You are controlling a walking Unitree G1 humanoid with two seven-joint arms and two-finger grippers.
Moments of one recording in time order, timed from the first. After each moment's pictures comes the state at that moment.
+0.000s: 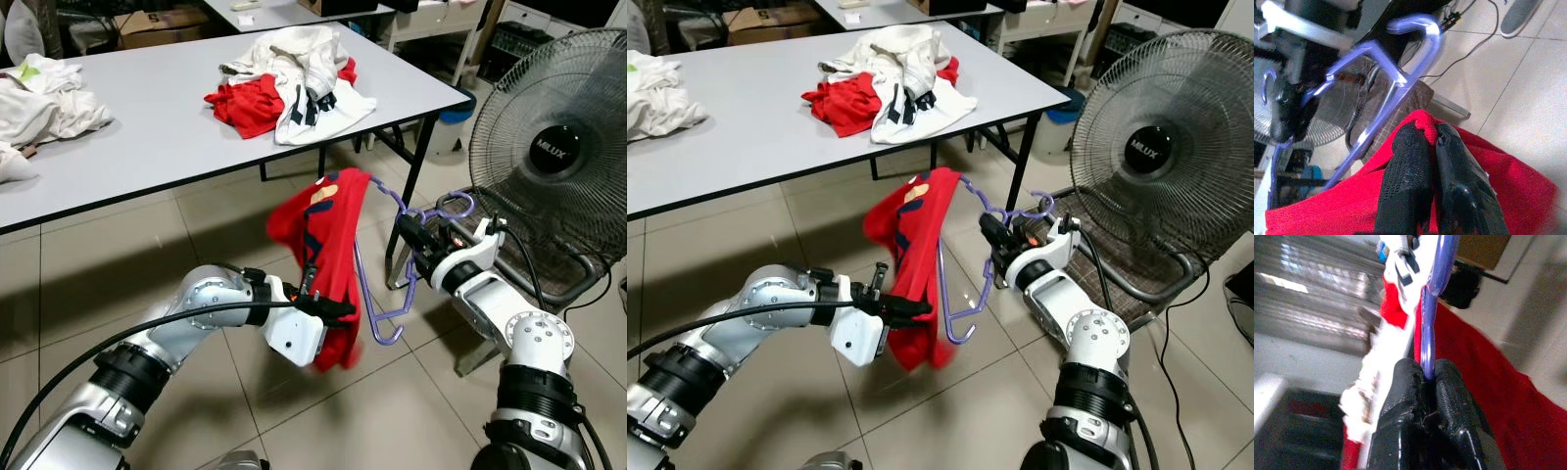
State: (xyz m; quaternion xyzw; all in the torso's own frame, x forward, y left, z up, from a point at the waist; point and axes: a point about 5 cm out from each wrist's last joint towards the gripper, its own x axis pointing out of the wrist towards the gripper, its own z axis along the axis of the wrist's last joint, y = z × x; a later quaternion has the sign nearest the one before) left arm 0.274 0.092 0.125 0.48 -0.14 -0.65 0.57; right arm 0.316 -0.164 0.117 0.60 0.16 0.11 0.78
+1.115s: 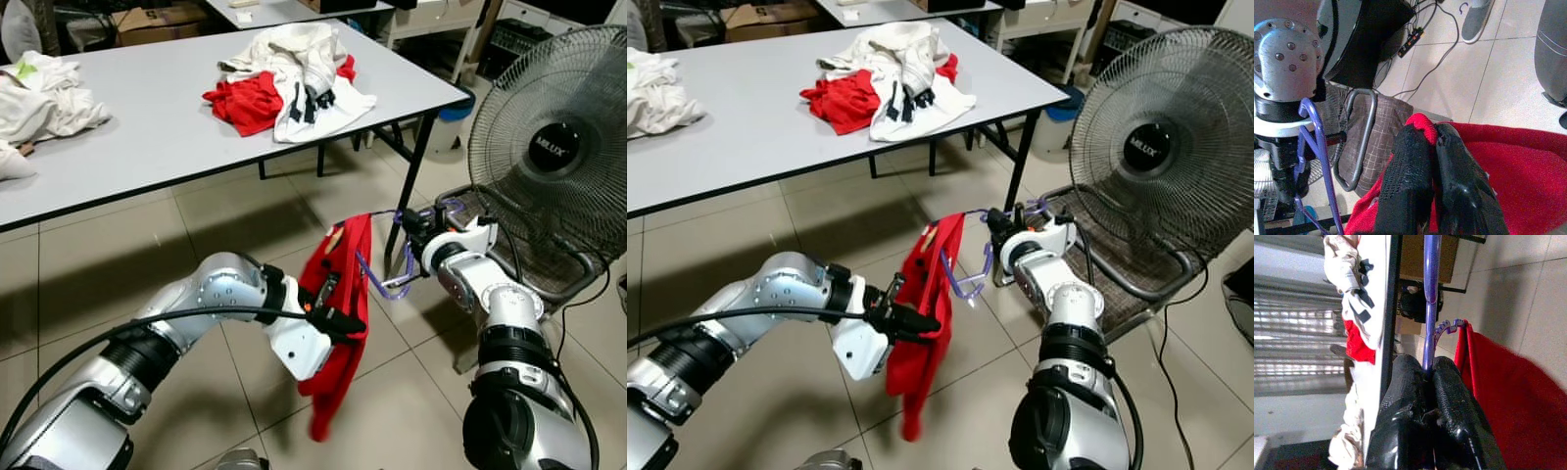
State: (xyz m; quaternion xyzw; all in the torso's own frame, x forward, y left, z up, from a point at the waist) left arm 0.270 0.073 0.134 0.50 -0.17 -0.70 0.48; right arm 0.351 -0.162 0.103 0.63 0.18 -0.01 0.75
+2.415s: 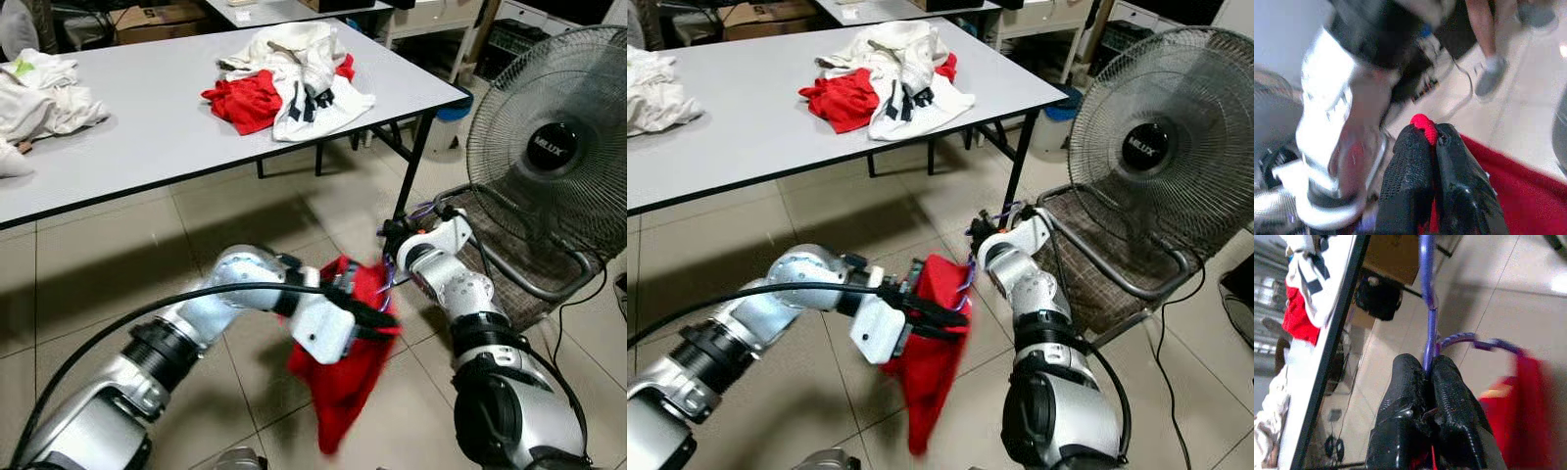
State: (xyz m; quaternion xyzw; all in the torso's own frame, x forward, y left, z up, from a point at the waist) left arm 0.264 0.044 0.159 0.38 -0.21 -0.73 0.52; right arm 0.364 -0.133 0.094 0.48 0.22 -0.03 0.85
